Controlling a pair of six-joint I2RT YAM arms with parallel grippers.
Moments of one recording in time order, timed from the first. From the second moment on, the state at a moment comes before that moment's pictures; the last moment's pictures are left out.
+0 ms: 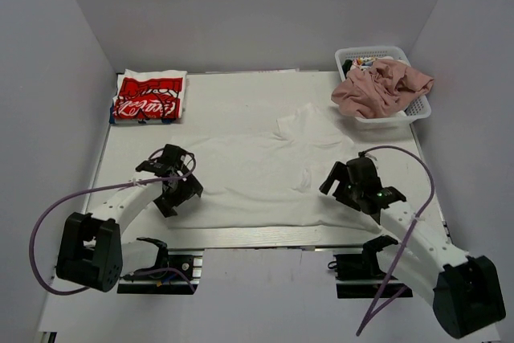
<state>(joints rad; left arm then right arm) -0.26 1.23 0.63 -0.73 -0.10 -0.91 0.39 0.94 0.41 -0.39 0.05 0.75</state>
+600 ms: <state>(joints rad) -0.17 1.73 1.41 -0.90 -0.42 -0.91 0.38 1.53 1.20 -0.35 0.24 0.59</state>
